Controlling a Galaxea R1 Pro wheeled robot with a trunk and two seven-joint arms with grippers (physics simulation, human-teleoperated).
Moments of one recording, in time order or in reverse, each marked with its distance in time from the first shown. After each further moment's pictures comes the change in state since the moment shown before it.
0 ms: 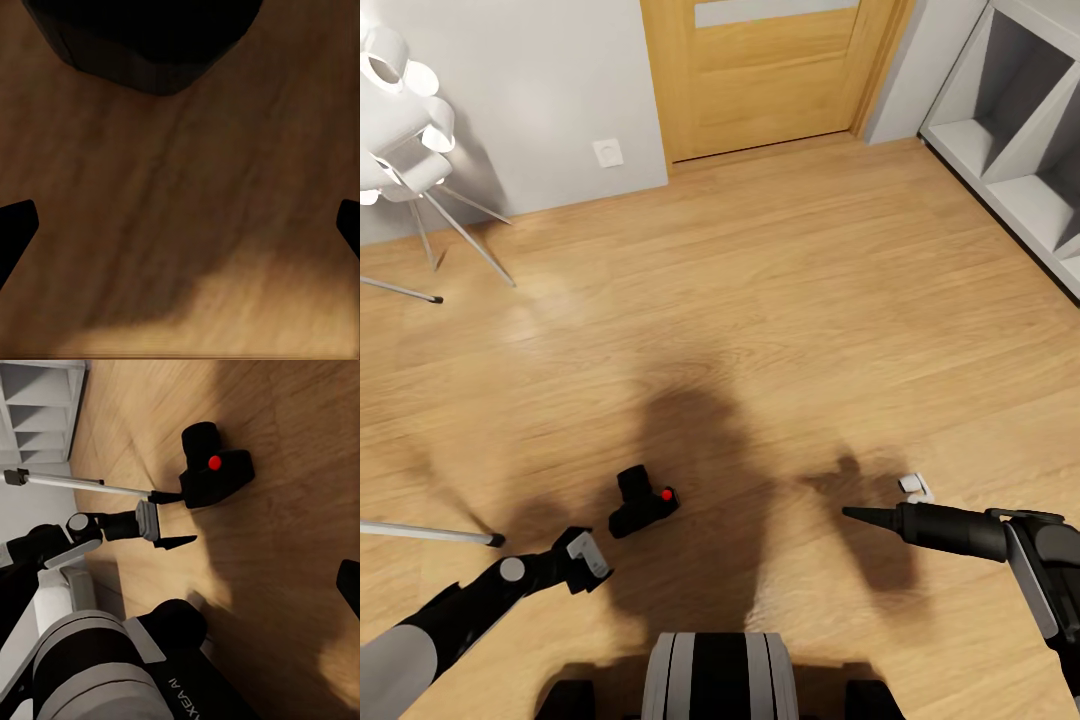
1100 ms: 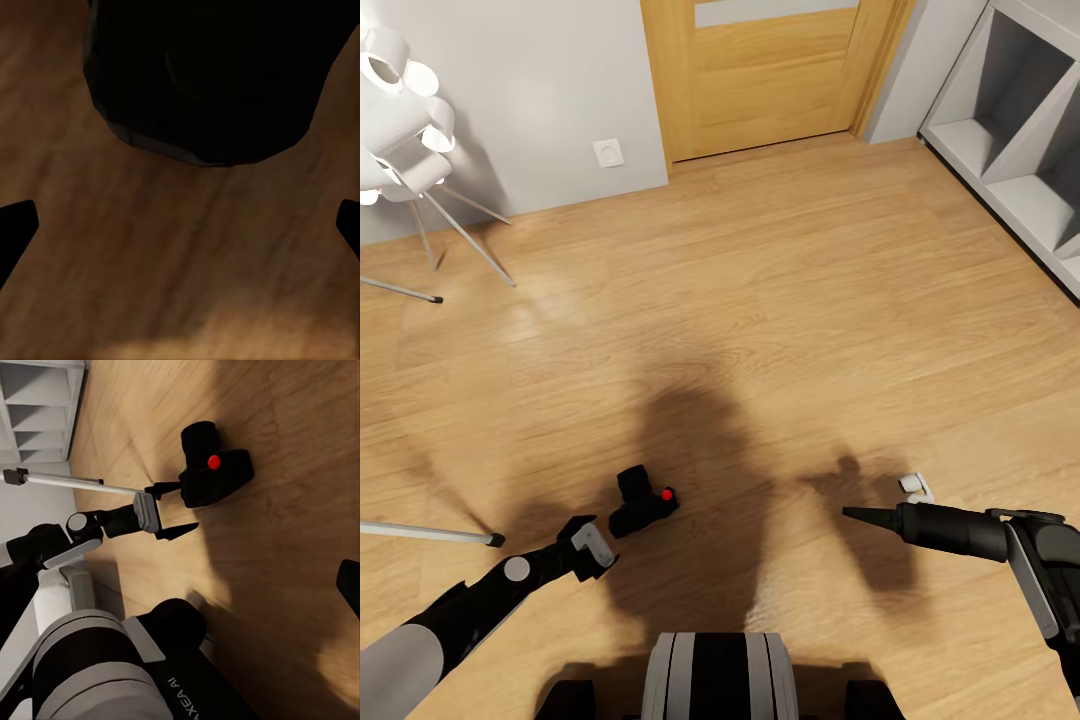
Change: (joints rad) left arm 0.000 -0.015 0.003 -0.011 0.004 -0.057 0.092; right arm 0.000 -0.001 0.000 0.001 0.002 0.000 0.002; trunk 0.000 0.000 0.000
